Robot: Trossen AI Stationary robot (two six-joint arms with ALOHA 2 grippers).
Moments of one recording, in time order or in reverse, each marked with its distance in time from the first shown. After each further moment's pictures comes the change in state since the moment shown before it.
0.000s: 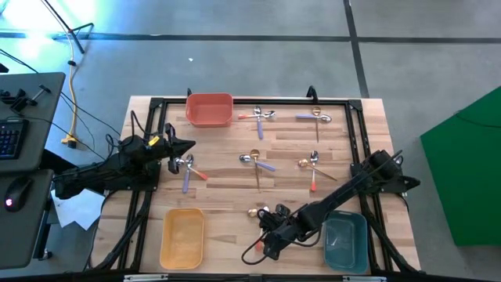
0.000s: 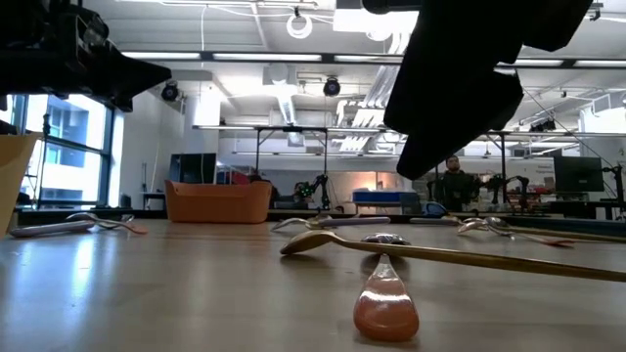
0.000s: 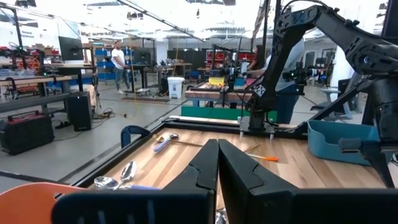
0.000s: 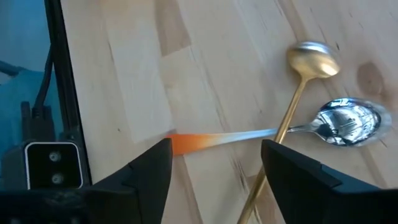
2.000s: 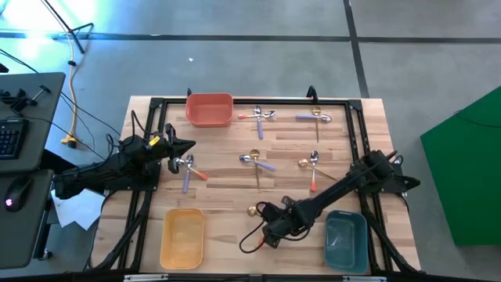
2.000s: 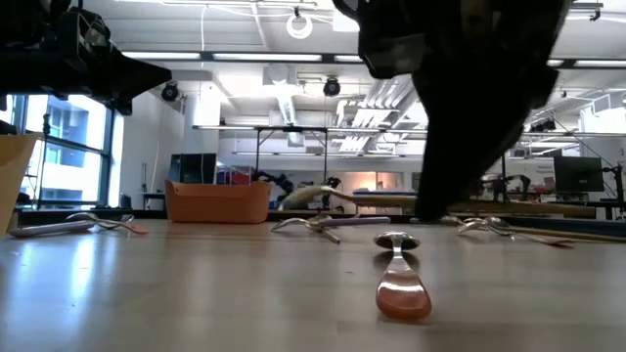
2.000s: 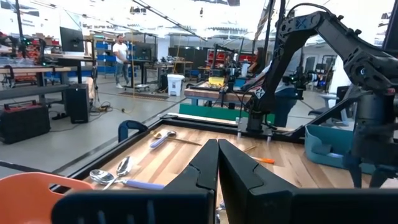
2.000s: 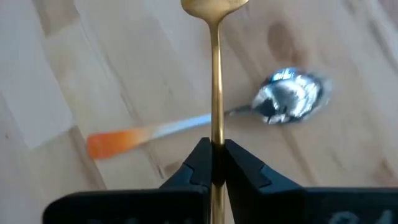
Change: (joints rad) left arm 0.000 0.000 0.000 -0.004 -0.008 -0.058; right arm -0.063 0.036 0.029 -0.225 0.002 0.086
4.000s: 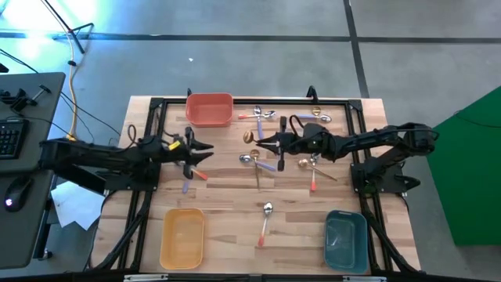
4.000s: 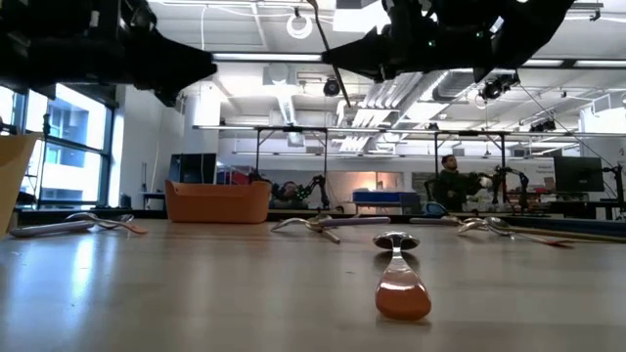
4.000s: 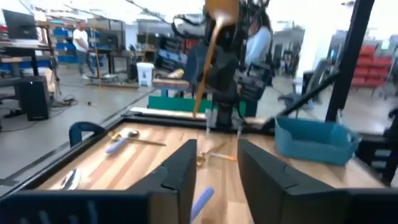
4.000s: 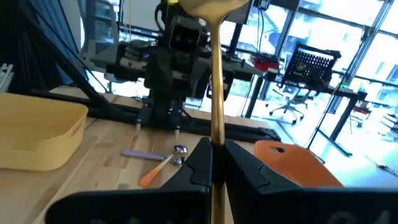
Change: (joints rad) left arm -0.210 0.792 0.111 0.630 -0.072 0.033; right arm -0.666 -0.527 -0.700 1.399 -0.329 -1.204
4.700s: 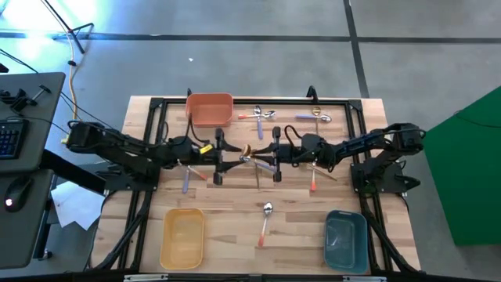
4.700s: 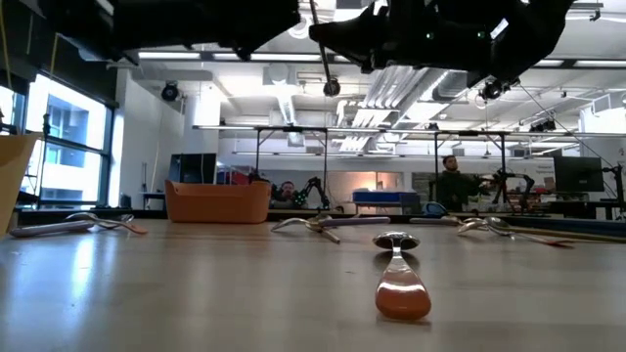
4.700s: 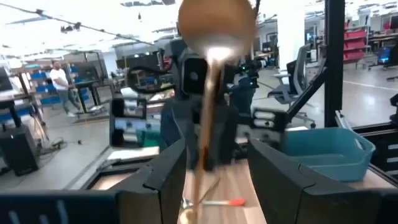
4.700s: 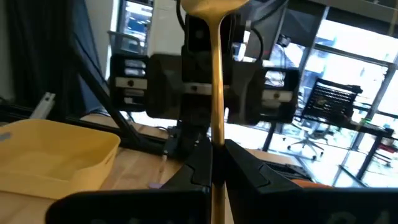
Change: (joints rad) left arm -0.133 0.540 0.412 0.191 -0.025 0.208; right arm 0.119 0.120 0.001 0.245 0.011 -0.006
